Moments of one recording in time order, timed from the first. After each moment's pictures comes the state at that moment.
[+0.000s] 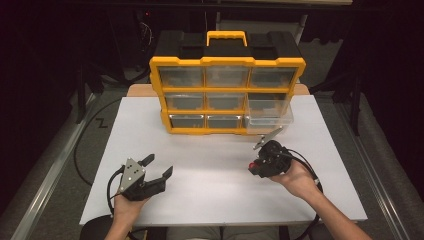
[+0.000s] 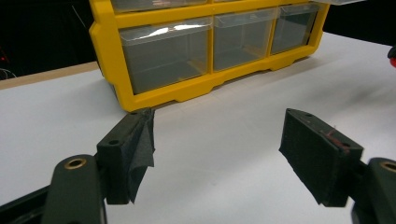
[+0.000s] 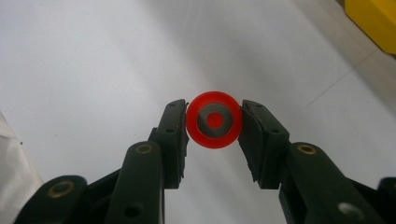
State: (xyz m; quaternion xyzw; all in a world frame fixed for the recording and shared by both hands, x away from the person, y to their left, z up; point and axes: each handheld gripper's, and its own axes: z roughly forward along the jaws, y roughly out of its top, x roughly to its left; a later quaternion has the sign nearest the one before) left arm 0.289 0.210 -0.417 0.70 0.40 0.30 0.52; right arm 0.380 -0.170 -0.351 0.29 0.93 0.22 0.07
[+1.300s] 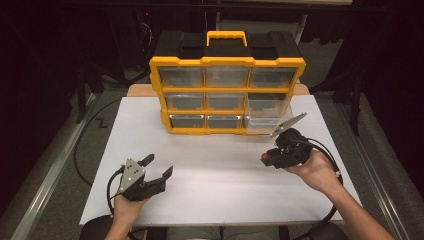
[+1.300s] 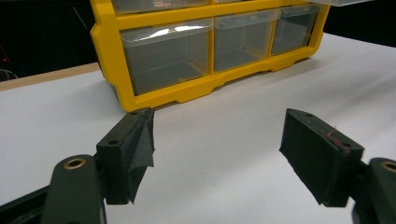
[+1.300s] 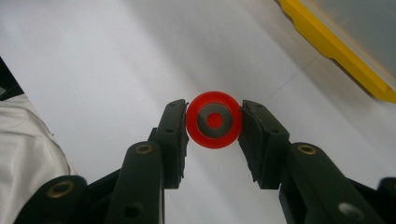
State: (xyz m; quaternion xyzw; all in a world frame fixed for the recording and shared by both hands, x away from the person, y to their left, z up) left arm 0.289 0.209 -0.417 0.70 0.40 0.30 0.52; right arm 0.379 -0.199 -0.302 0.30 0.92 0.24 0.07
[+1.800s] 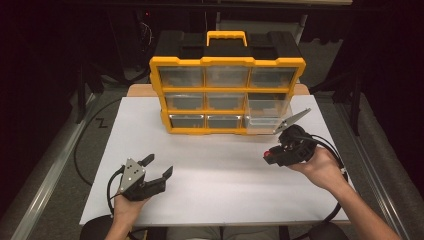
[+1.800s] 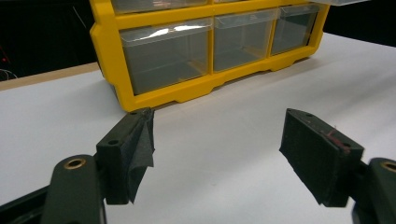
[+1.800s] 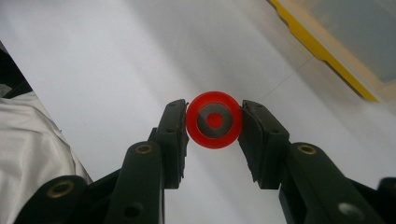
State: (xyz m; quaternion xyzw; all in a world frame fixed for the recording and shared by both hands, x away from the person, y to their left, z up) left arm 0.289 0.209 -0.417 0.70 0.40 0.30 0.52; right arm 0.379 -0.203 -0.288 0.30 0.92 0.23 0.07
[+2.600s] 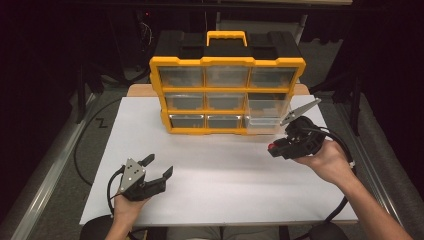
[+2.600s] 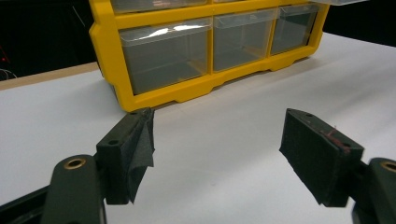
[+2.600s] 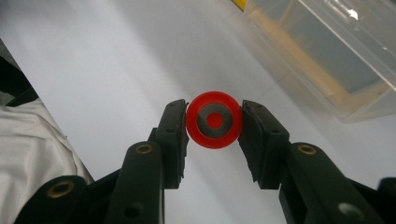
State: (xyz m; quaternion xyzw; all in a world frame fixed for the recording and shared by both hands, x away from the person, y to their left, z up) left arm 0.289 0.209 -0.417 0.70 0.40 0.30 0.52; right arm 0.379 -0.209 -0.261 0.30 0.92 0.25 0.08
